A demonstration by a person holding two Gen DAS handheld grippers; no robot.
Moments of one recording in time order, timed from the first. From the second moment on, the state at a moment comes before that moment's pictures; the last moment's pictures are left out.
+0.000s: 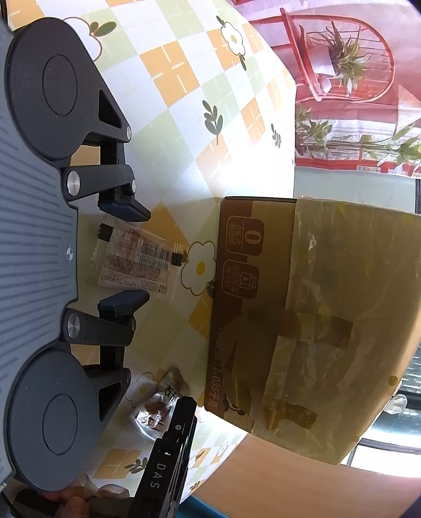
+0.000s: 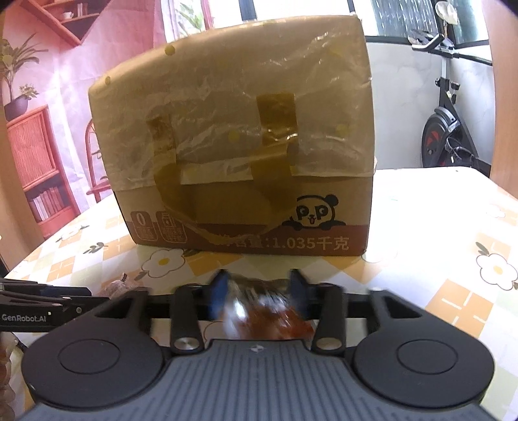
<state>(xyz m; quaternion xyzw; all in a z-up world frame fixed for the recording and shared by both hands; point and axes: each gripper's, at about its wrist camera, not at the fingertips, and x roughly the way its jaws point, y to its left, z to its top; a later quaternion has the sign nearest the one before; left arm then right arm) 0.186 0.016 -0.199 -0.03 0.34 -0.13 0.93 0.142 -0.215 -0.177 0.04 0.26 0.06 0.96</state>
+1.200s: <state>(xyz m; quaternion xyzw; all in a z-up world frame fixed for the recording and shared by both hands) 0.188 0.015 -0.202 -0.03 0.34 -0.13 0.93 0.154 -0.209 -0.183 0.02 0.30 0.05 0.95</state>
